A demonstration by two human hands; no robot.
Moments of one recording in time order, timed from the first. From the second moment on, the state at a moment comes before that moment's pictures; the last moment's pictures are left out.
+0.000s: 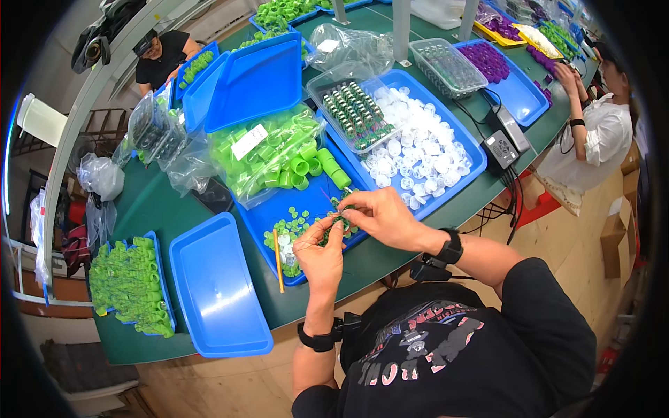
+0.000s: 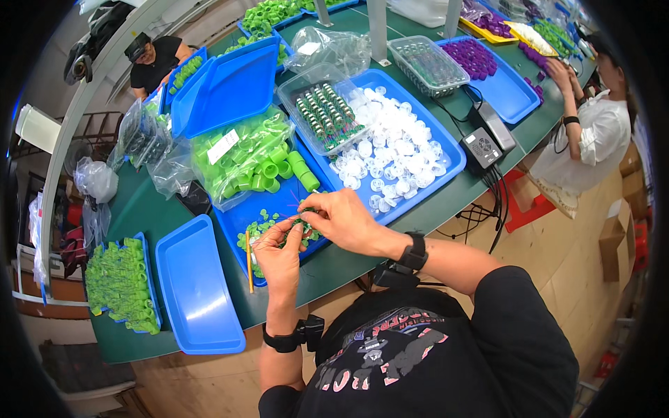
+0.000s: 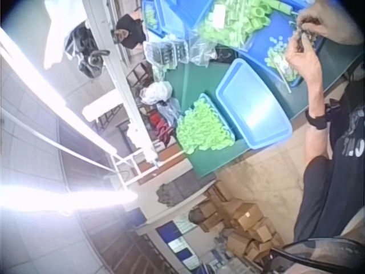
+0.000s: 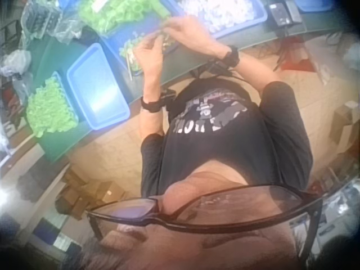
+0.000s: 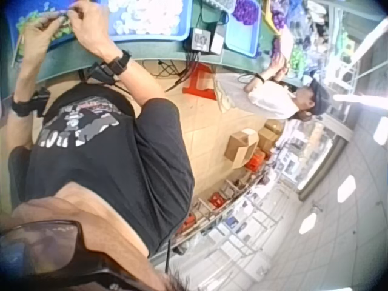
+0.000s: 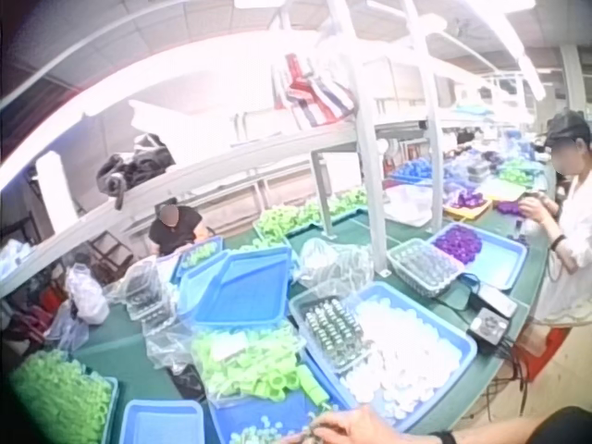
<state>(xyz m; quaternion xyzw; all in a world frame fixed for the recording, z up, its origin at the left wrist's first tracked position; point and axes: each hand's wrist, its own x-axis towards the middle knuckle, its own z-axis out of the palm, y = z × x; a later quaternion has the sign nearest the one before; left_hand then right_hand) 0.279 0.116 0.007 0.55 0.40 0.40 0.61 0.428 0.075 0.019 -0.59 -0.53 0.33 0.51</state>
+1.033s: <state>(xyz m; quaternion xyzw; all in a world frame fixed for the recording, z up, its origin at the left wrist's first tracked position) 0.265 0.139 0.007 0.41 0.35 0.38 0.75 0.451 0.100 0.000 -0.58 -0.54 0.37 0.48</state>
